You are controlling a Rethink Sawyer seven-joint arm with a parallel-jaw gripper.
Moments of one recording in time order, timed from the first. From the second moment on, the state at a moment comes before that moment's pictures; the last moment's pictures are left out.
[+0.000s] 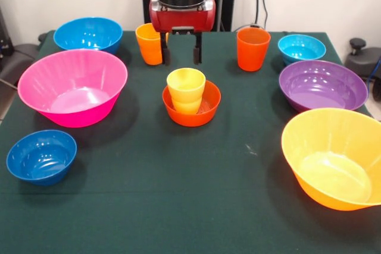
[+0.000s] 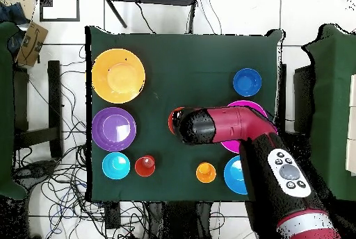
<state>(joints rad) -0.59 -0.74 0.41 1.79 -0.47 0.57 1.86</state>
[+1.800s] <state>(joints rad) -0.57 -0.74 0.42 1.82 -0.47 0.57 1.86</state>
